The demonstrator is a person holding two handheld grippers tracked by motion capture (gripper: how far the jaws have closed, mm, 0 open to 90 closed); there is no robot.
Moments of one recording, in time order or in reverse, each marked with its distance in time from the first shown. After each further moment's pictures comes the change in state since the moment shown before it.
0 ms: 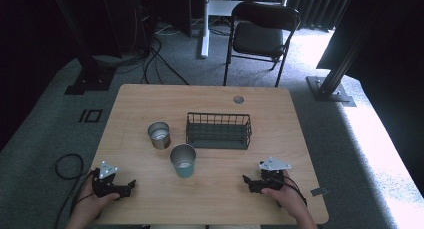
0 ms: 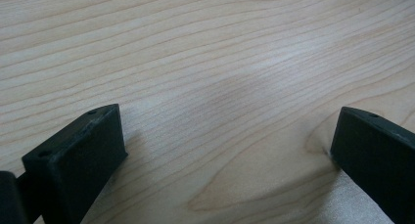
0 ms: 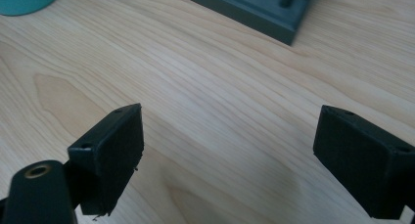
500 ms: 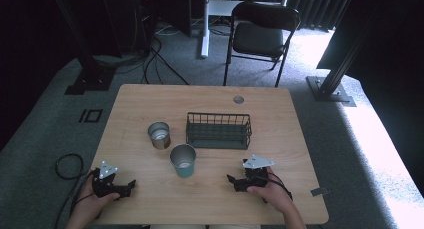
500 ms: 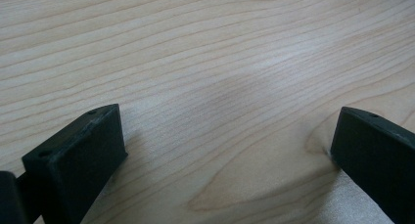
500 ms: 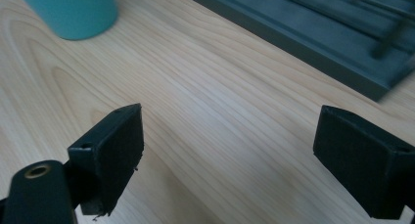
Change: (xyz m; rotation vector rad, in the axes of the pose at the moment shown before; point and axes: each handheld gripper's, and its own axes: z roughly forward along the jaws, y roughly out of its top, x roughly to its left) left arm 0.000 0.000 0.000 0.000 0.000 0.000; right arm 0.030 0.023 0.026 -0.031 0.105 -0.067
